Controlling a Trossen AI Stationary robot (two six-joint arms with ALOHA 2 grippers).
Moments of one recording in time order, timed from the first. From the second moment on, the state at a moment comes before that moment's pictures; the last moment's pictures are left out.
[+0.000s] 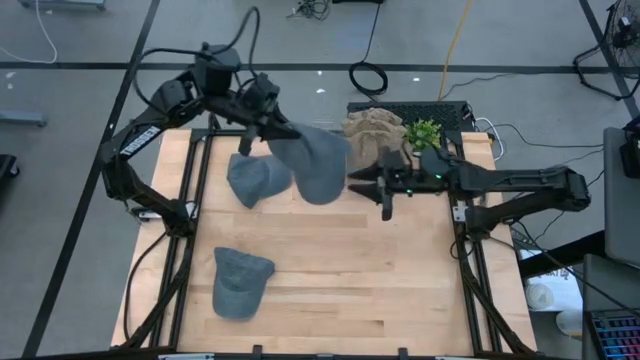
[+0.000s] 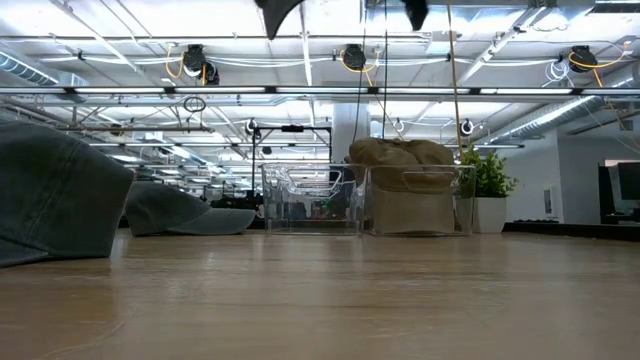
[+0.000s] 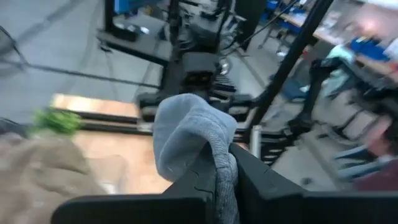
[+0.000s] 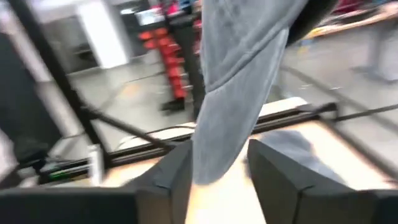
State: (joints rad) left arm 0.49 1.48 1.92 -0.77 0.76 -0.05; right arm -0.06 1.12 0.96 0.08 -0.03 0.24
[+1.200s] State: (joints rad) left arm 0.63 1.80 1.92 -0.71 0.14 0.60; right arm 0.11 0.90 0.96 0.01 0.21 0.29
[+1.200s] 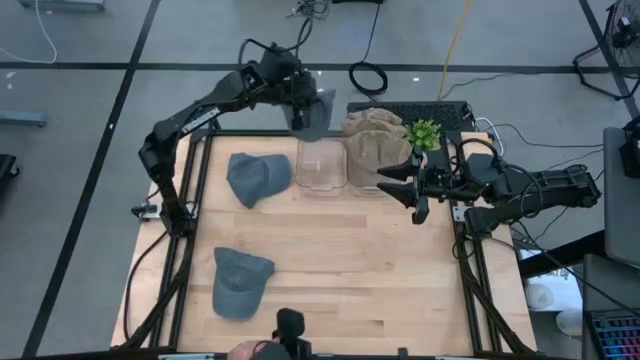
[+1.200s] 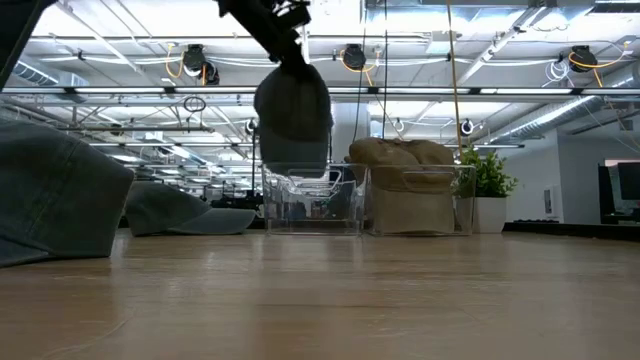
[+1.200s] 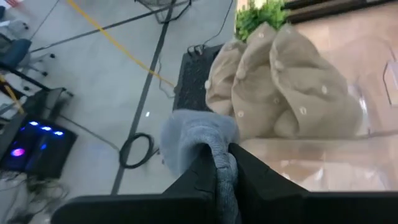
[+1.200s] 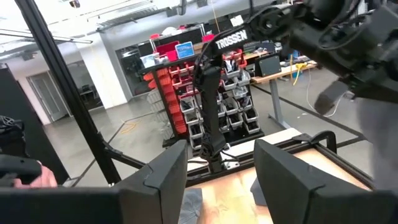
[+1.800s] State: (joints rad) left arm 0.63 1.95 1.92 -0.65 0.18 0.65; right arm 0.11 0.90 0.96 0.01 0.21 0.29
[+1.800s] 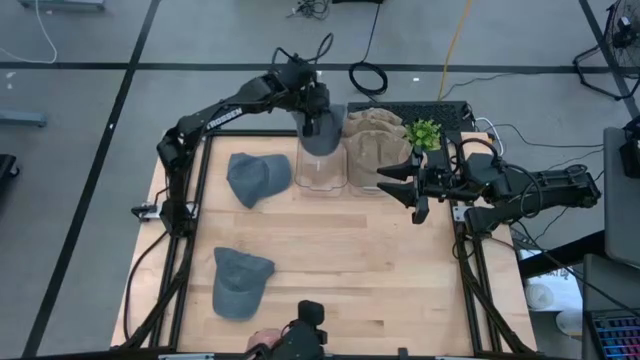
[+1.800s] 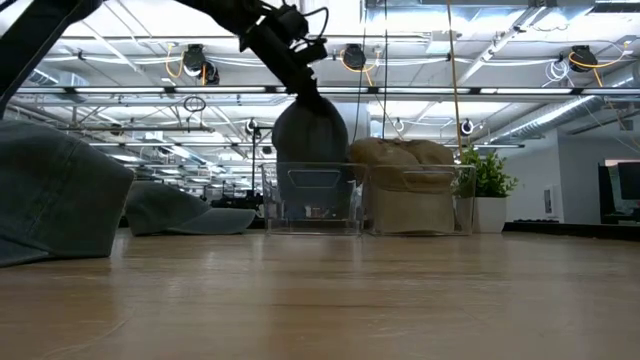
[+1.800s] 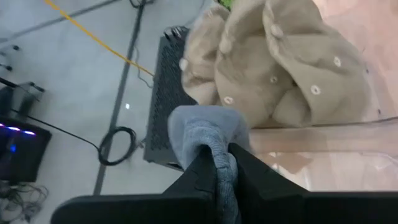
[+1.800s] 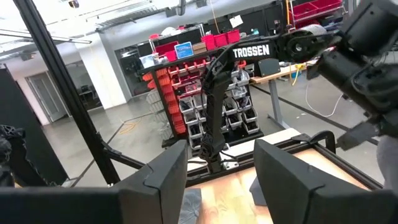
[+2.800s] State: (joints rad) left arm 0.59 1.87 1.92 -0.80 -0.03 0.34; right arm 0.11 0.90 0.96 -0.01 0.21 0.25
